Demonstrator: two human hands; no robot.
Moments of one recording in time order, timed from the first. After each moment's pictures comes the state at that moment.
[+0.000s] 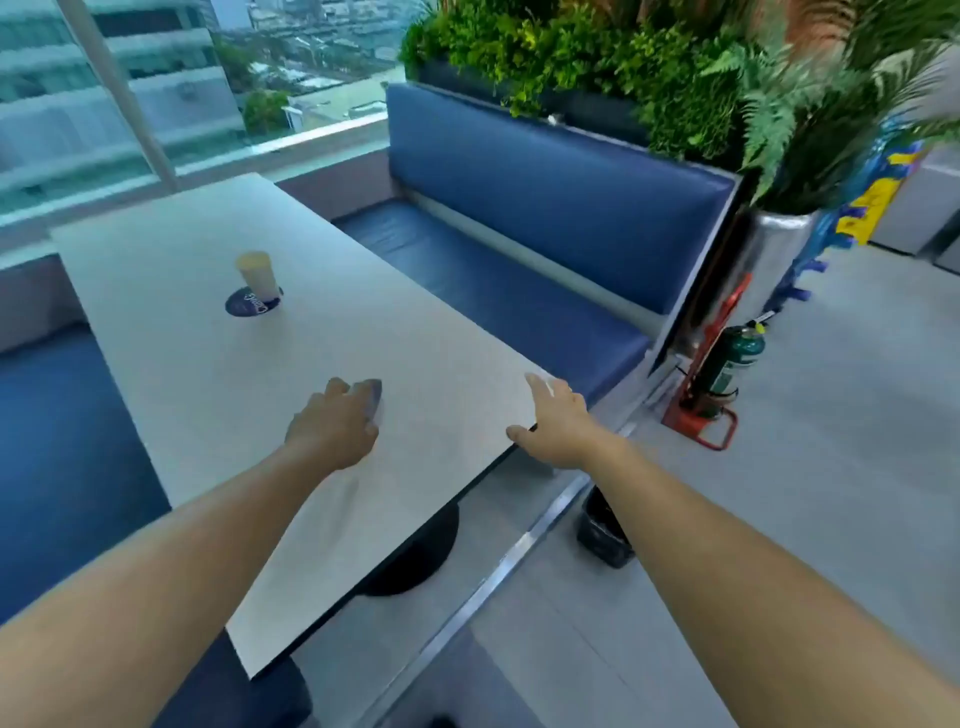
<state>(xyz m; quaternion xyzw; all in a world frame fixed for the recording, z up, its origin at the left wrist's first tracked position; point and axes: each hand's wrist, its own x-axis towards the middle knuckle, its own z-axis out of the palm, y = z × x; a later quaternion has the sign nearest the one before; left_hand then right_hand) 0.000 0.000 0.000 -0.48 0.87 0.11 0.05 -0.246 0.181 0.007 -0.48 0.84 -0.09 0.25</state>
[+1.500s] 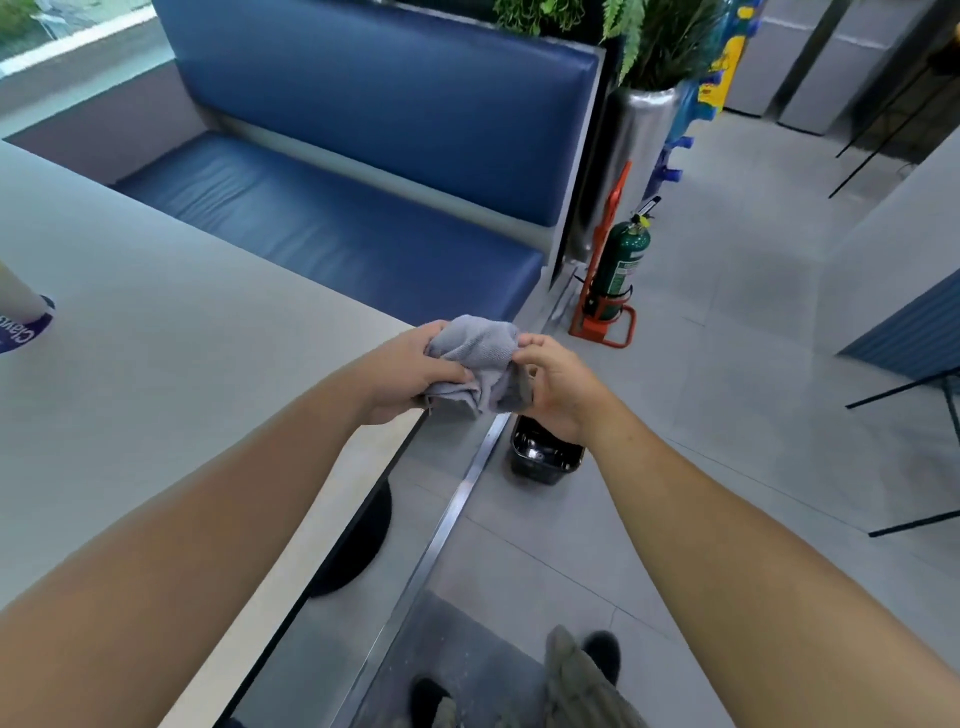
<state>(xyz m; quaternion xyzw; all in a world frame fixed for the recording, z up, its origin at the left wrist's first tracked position) -0.221 0.048 -0.002 -0.24 0.69 0.67 0.09 -0.349 0.223 -0.039 -0.07 0.57 -0.66 0.48</state>
